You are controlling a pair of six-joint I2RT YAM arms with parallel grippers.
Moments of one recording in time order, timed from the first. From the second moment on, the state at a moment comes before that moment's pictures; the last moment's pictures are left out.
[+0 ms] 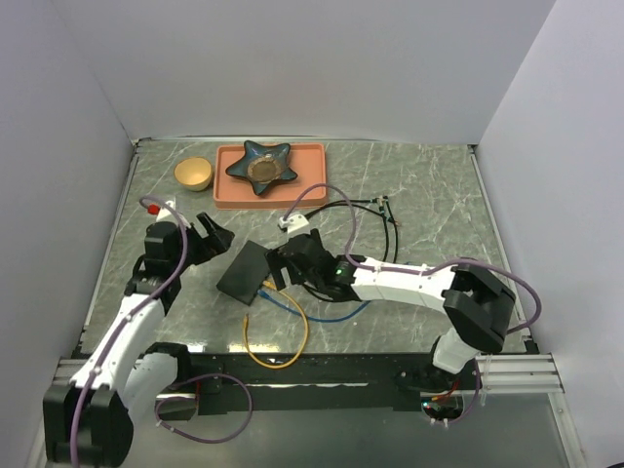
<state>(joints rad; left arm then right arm) -0.10 0.90 0.52 -0.08 0.17 -0.58 1.06 1.61 1.01 -0.09 0.34 0.40</state>
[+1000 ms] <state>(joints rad) -0.10 0.63 0.50 -0.15 0.05 -0.65 0.98 1.68 0.94 -0.14 0.33 0.39</state>
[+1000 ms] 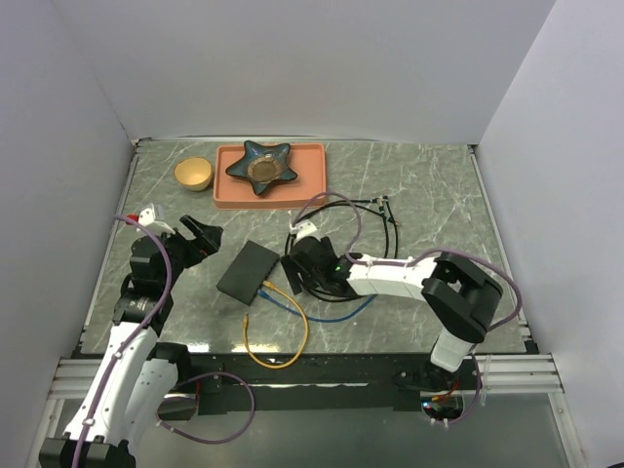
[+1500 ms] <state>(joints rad) -0.10 0.70 0.50 -0.15 0.11 -0.63 1.00 1.84 1.07 -0.16 0.33 0.39</state>
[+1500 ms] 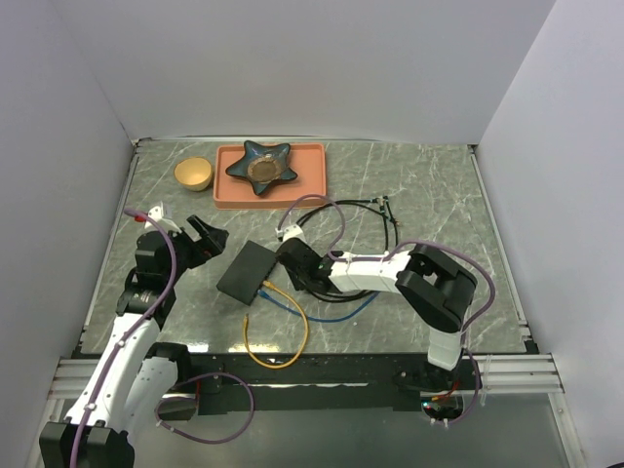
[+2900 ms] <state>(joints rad) -0.10 0.82 0.49 -0.06 0.19 -0.63 1.02 1.26 0.70 -0.35 0.01 0.11</state>
